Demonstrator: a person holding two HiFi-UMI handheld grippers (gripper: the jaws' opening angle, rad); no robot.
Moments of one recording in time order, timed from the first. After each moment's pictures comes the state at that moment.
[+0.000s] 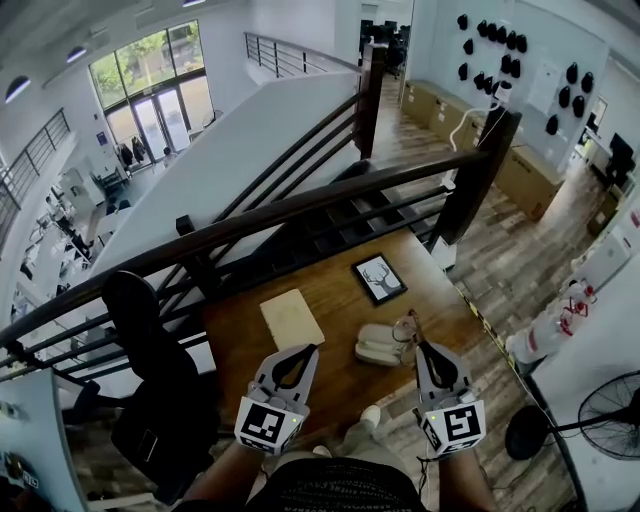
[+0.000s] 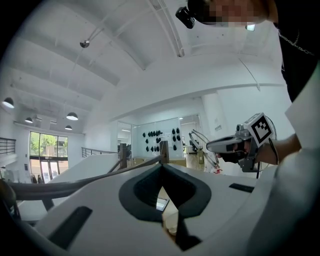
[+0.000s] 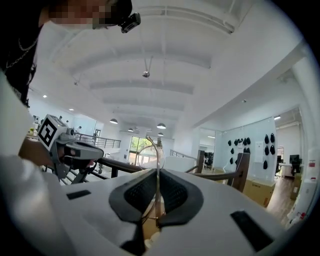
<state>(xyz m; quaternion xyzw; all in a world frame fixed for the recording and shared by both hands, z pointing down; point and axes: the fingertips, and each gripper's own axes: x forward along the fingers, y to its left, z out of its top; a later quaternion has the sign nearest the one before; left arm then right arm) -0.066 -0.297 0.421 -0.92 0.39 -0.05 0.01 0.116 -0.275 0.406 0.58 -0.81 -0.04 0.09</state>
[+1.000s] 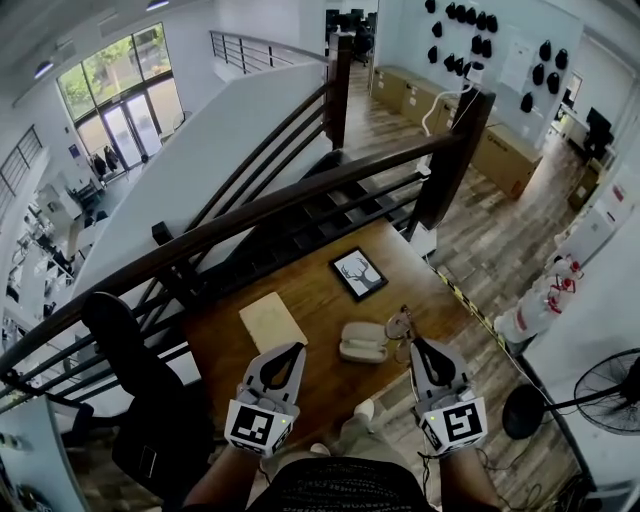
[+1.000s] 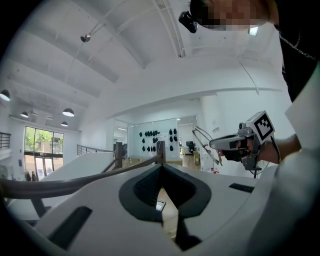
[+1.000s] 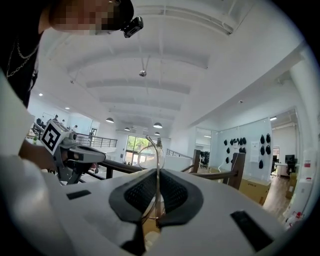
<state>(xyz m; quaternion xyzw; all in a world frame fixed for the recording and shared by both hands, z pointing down) -0.047 -0.321 0.426 -0.93 0.37 -0.04 0.00 0.138 -0.281 0.398 0.59 -0.80 -0.04 0.09</state>
